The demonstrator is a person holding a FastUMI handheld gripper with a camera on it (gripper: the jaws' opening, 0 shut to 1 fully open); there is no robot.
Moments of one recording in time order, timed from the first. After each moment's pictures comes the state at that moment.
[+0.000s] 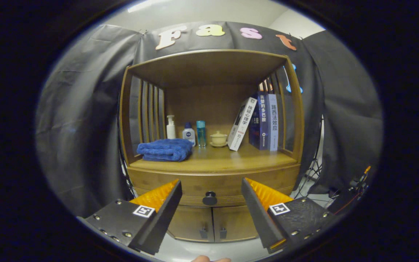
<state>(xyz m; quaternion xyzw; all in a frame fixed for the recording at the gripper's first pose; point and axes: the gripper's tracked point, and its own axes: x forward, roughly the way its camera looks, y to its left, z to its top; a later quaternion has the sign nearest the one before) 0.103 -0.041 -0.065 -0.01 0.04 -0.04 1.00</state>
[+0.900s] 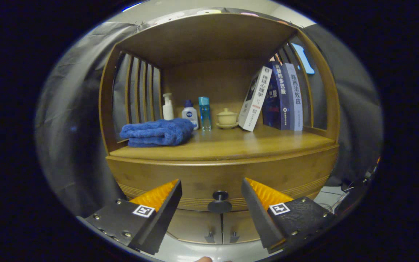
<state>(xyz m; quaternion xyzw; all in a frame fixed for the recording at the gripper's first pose) 0.204 -0.037 -0.152 0.01 0.09 -0.02 1.00</state>
